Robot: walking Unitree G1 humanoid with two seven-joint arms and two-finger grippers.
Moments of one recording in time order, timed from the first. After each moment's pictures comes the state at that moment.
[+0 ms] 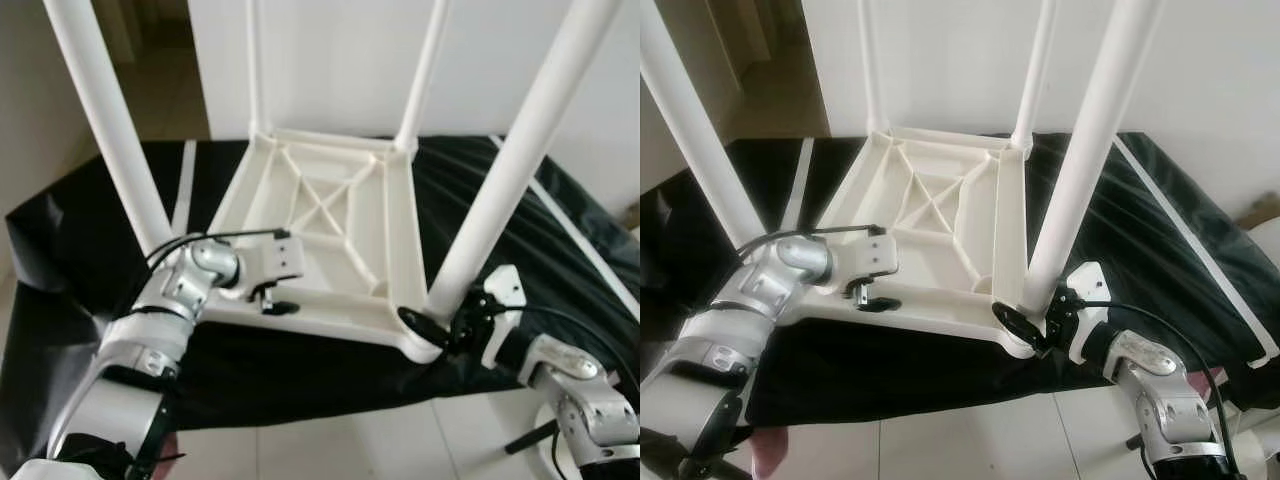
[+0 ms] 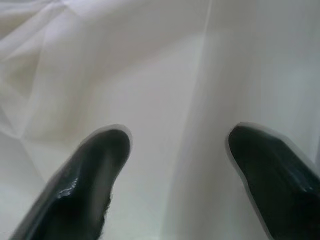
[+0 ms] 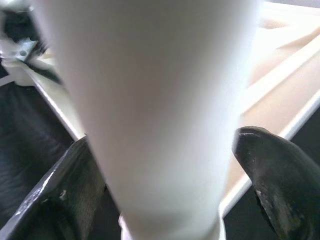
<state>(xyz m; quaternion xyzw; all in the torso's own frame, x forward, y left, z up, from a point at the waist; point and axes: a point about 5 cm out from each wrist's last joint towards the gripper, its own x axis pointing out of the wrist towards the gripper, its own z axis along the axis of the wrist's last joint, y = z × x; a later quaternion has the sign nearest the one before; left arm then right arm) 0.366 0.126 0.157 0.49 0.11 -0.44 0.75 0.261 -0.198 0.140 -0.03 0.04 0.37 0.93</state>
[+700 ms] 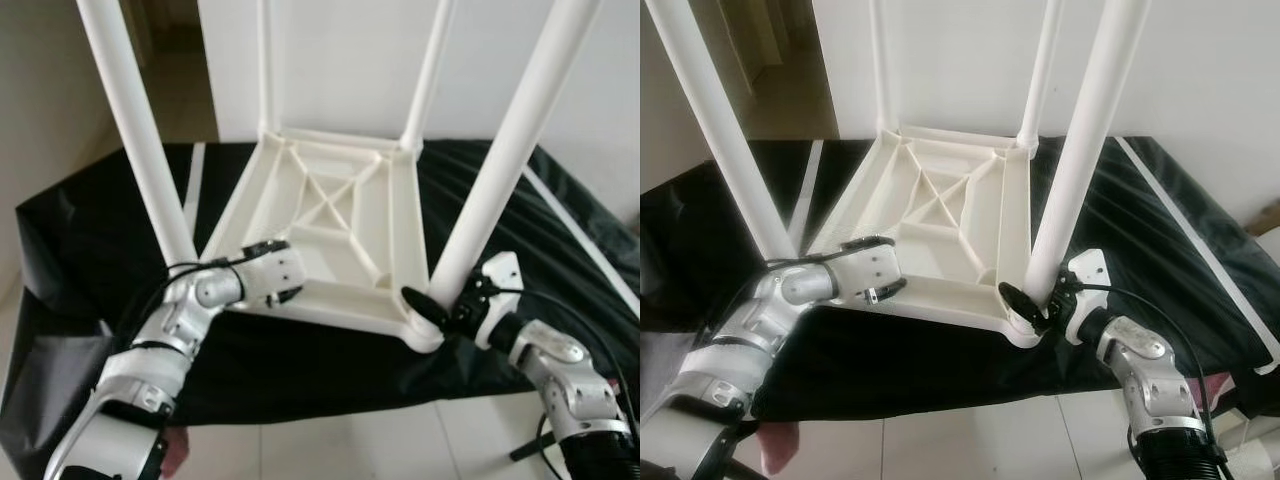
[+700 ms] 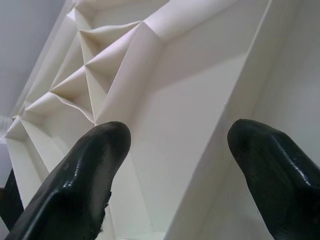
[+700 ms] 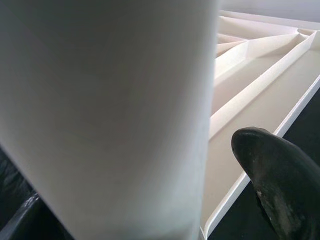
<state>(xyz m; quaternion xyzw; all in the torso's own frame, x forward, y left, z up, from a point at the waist) 0.349 0.116 0.141 0.45 -0.01 -0.41 0.79 0.288 -0.202 0.138 -0.03 0.02 0.32 0.95</state>
